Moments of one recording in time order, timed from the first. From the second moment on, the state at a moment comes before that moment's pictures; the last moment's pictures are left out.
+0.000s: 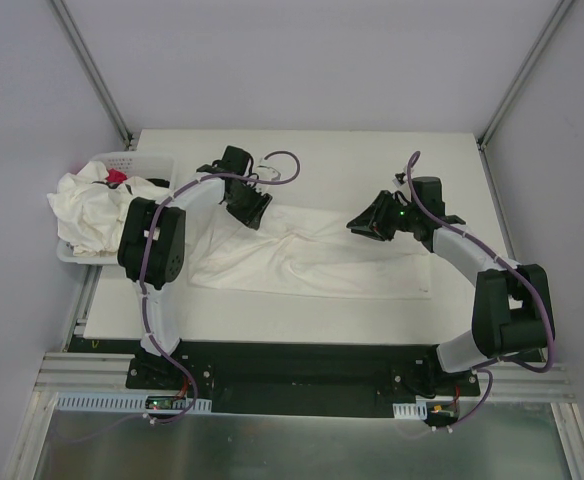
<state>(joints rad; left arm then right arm) -0.32 2.00 1.47 -0.62 0.31 0.34 0.19 1.49 0.89 -0.12 -0.67 0.77</state>
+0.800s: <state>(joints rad) -0.32 2.05 1.53 -0.66 0.30 0.37 0.18 1.50 0.89 -0.12 -0.67 0.77</state>
